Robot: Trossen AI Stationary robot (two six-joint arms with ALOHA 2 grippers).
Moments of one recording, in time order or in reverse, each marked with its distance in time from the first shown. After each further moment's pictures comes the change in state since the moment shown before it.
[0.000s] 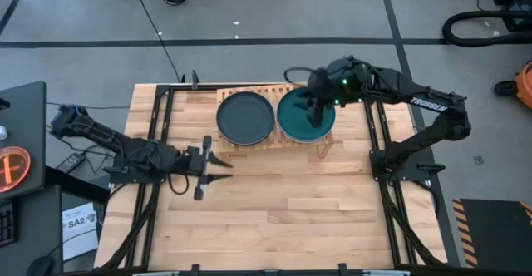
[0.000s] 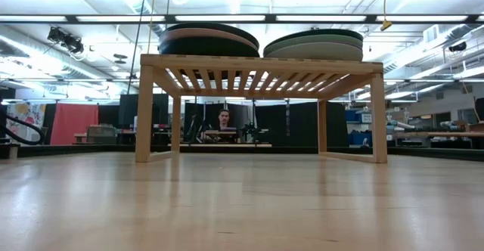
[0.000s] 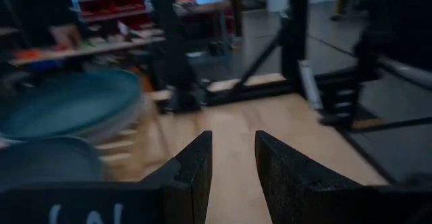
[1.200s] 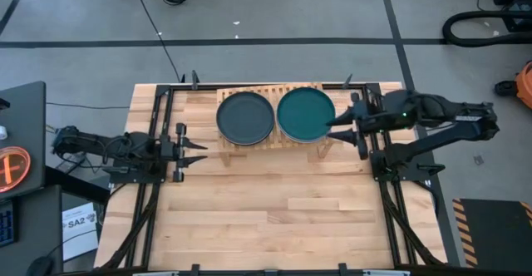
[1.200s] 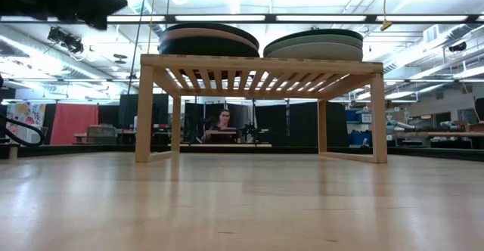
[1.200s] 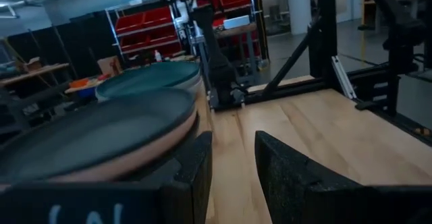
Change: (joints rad) left arm 0.186 -0.663 -0.381 -0.147 0.092 0.138; right arm 0.282 -0.485 -0.453 0.180 0.044 -0.029
